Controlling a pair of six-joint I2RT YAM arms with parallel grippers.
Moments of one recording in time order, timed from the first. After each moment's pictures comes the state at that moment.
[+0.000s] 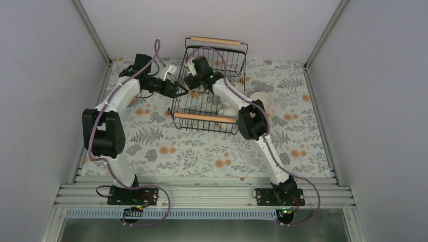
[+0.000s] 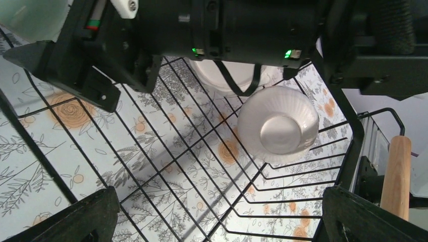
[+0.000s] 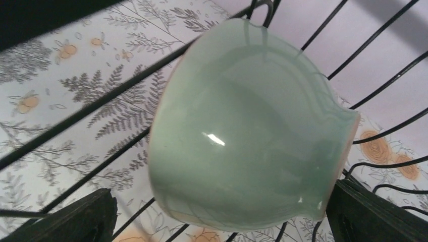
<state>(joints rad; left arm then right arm) -0.12 1.80 1.51 -0.74 0.89 0.17 0.62 2.59 2.40 -0.46 0.12 -0.20</state>
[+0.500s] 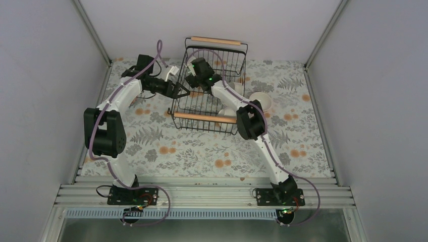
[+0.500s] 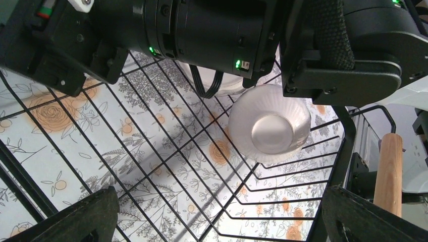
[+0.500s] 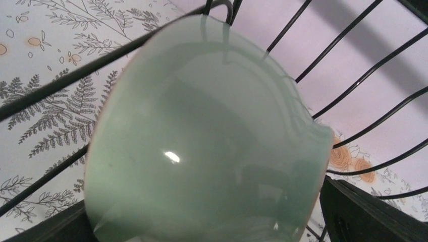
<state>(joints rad) -0.14 1.81 1.51 -0.73 0.92 0.16 0.62 2.64 2.40 -0.37 0.26 -0.25</state>
